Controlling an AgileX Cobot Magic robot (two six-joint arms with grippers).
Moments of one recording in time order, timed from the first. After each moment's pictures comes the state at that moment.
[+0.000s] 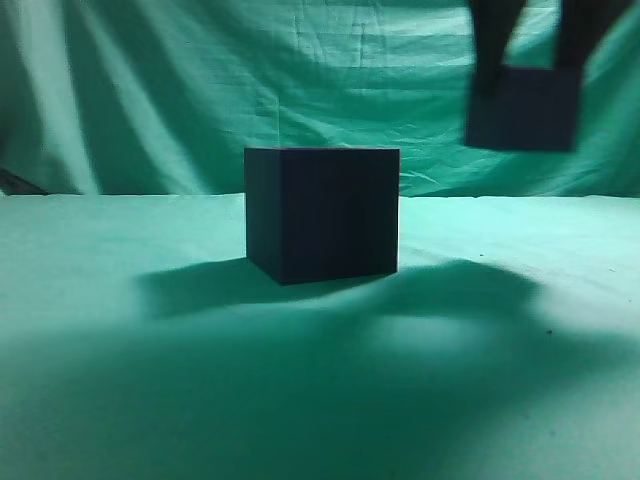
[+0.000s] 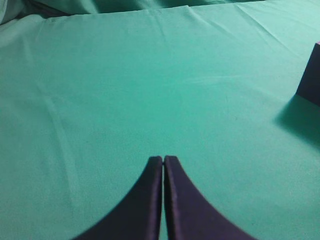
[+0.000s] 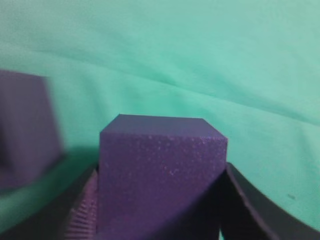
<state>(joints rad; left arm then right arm) -0.17 -0.02 0.02 0.09 0.36 -0.03 0.44 1.71 -1.37 -0.05 1.03 0.15</state>
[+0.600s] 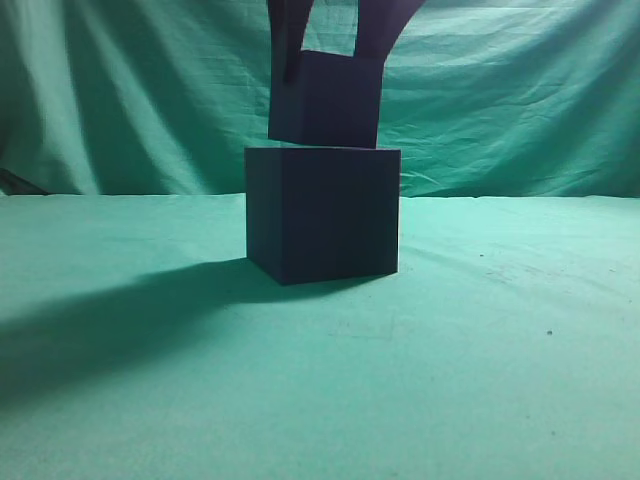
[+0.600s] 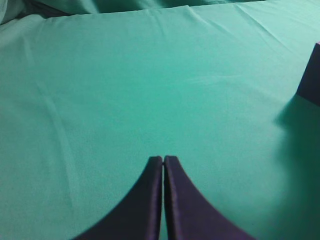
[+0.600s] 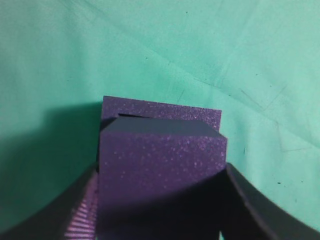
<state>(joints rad) -0.17 -0.02 0.02 0.09 0.36 -0.03 0.71 1.87 -1.62 -0.02 1.07 0.14</state>
